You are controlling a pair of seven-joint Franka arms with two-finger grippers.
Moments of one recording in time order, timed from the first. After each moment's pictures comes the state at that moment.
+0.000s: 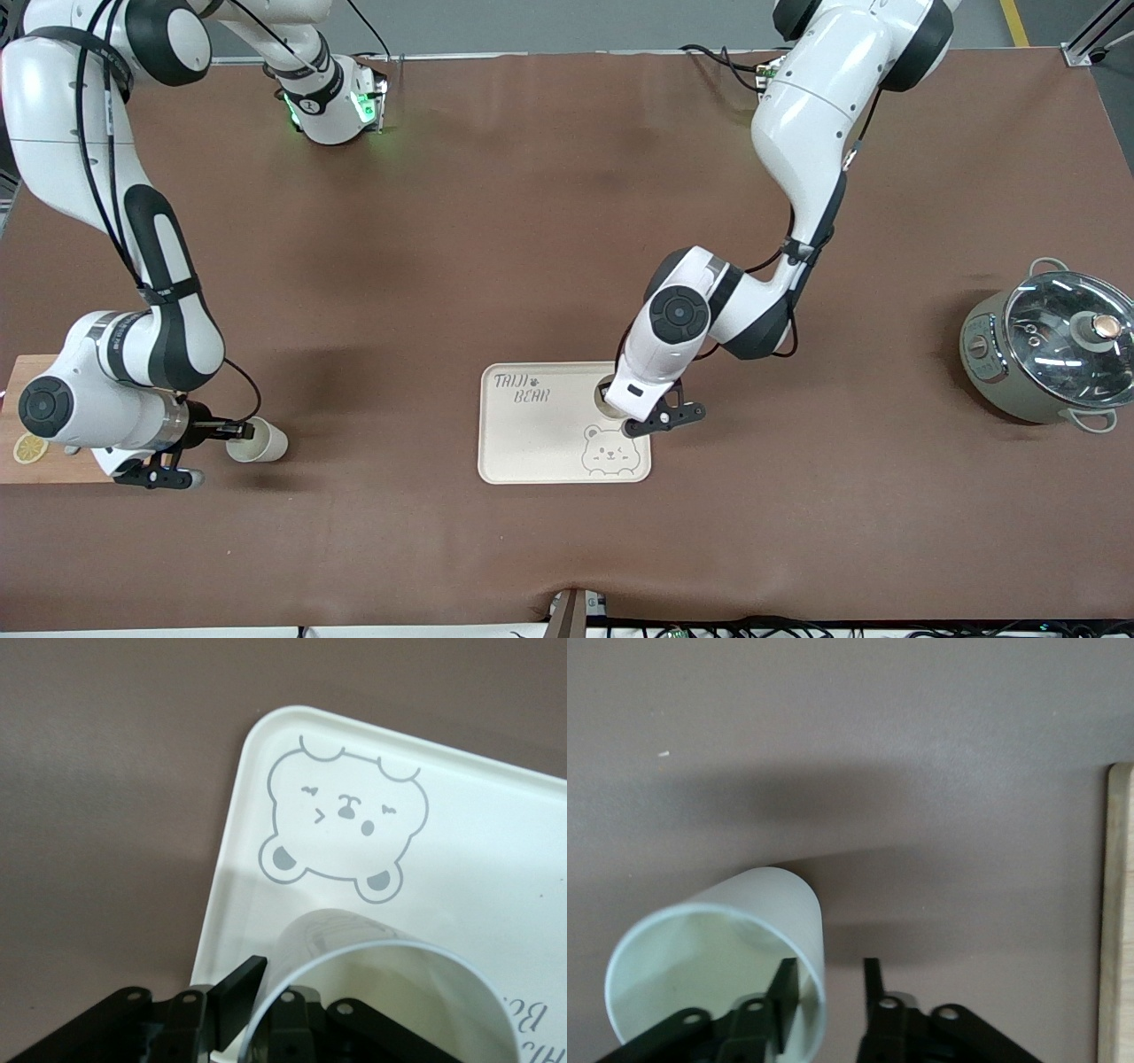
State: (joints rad) left arm -0.51 0.87 -0.10 -1.29 0.05 2.28 -0.84; right arm -0.15 0.80 0.07 -1.41 0.00 2.13 -0.01
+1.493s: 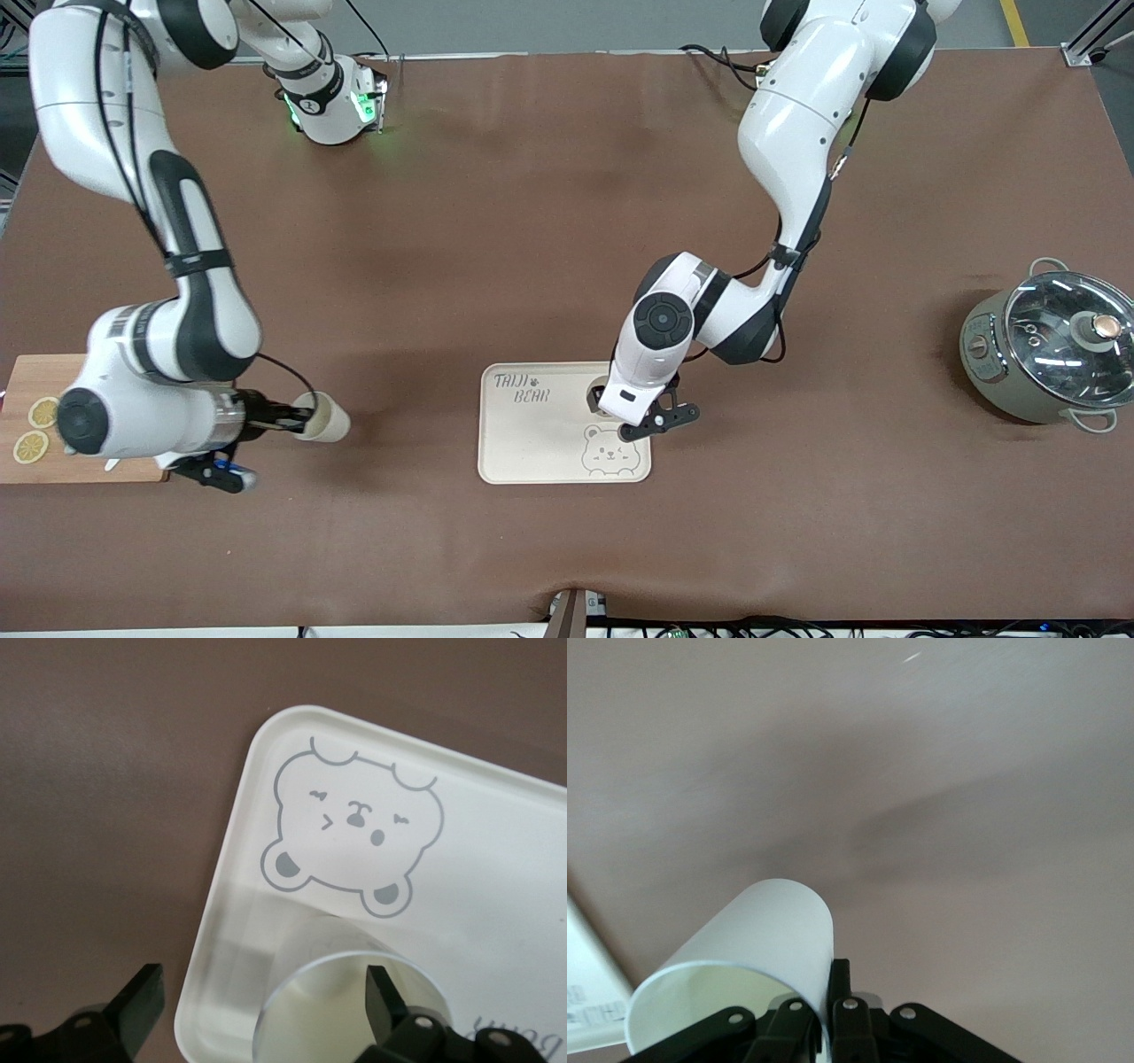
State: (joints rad) left arm -0.55 0.90 -0.06 -1.21 0.05 2.21 -0.91; right arm 0.03 0.76 0.13 -1.26 0.11 1.84 0.42
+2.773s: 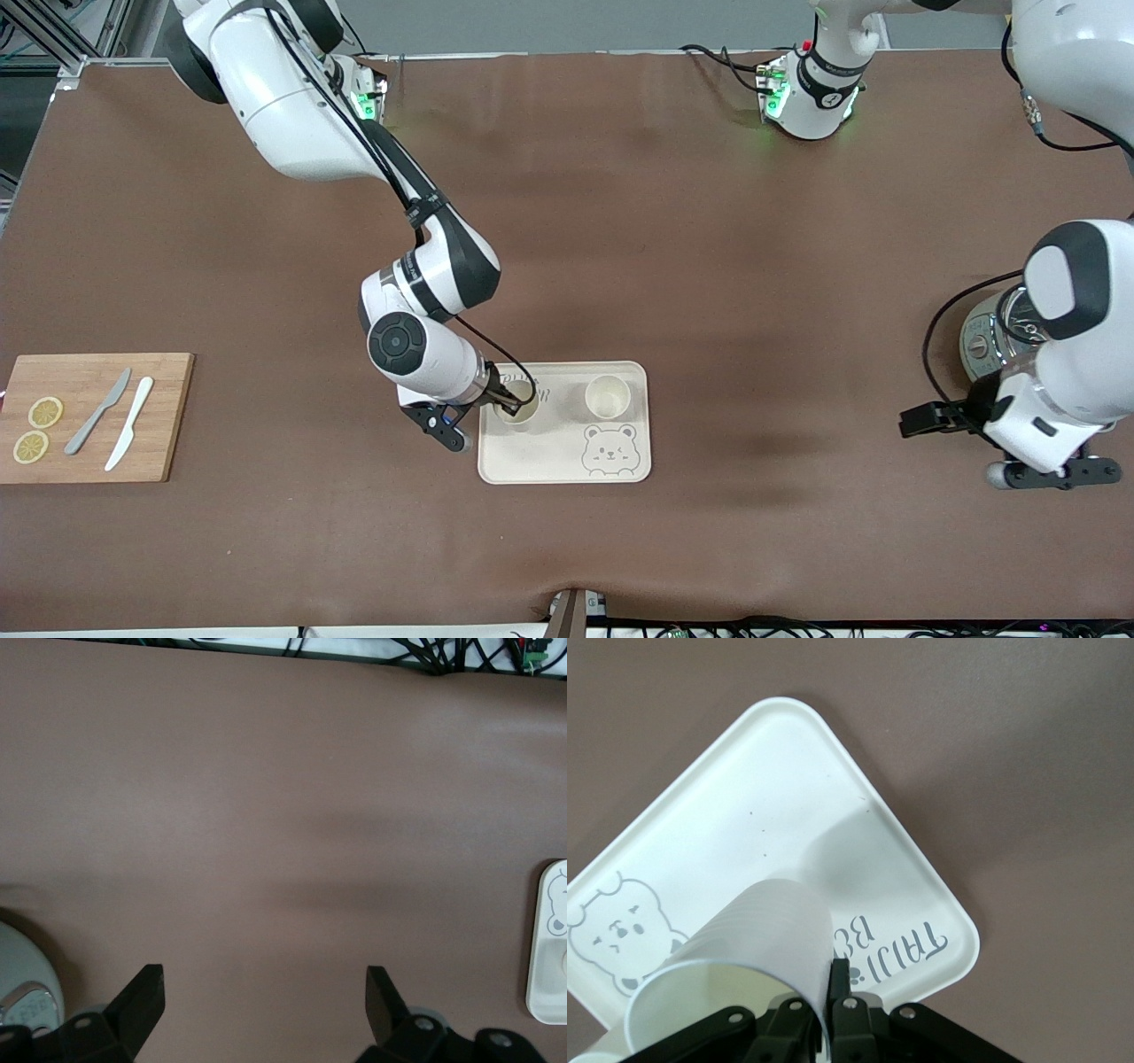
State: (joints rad) left arm 0.00 0.57 -0.04 -1.20 -0.05 1.86 -0.08; right arm 0.42 0.87 0.12 -1.22 0.13 2.15 1.06
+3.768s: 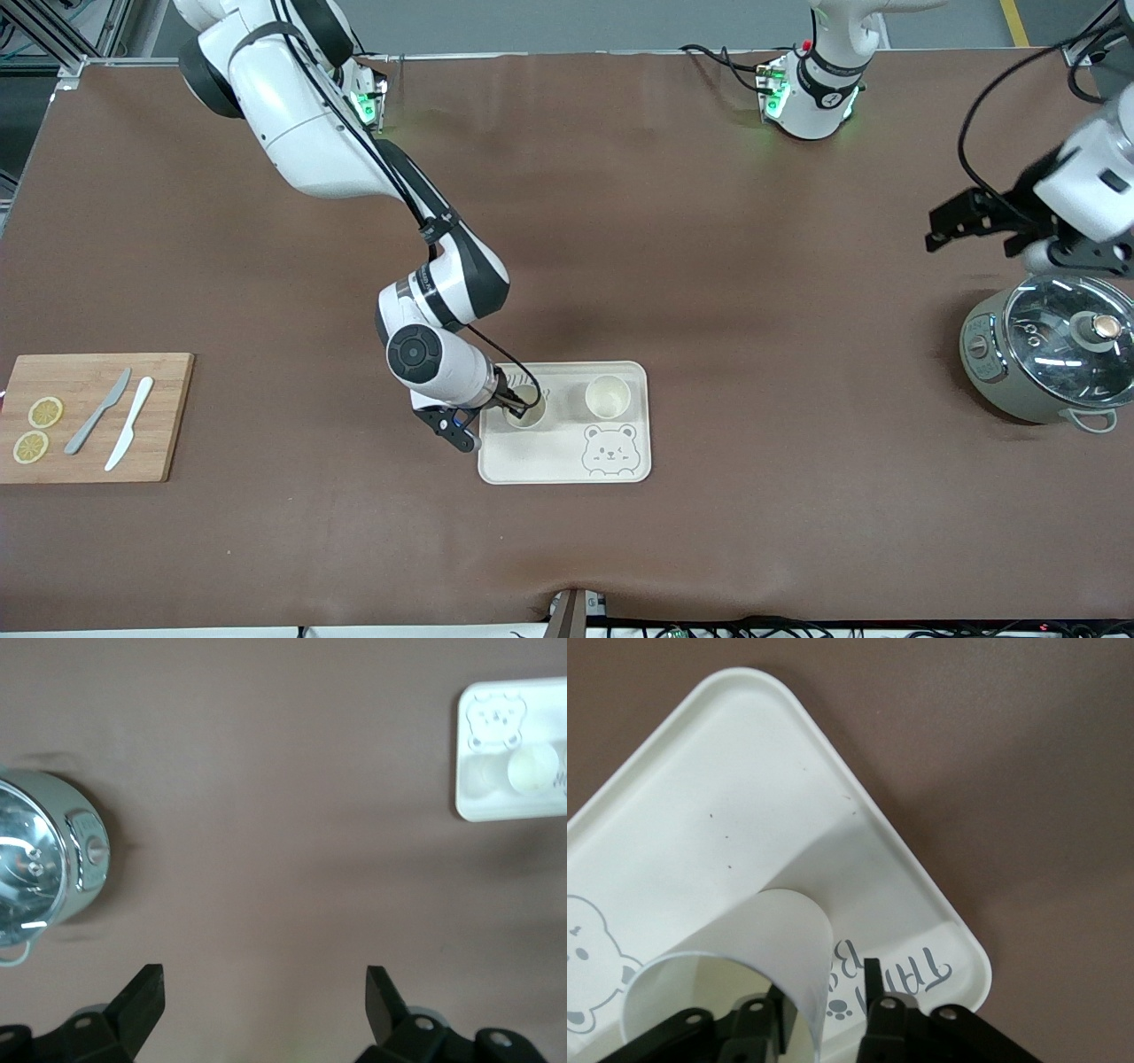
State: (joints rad) left arm 0.00 0.03 -0.12 -1.53 -0.05 1.53 -0.05; right arm 0.43 0.92 0.11 -1.21 0.13 2.19 1.05
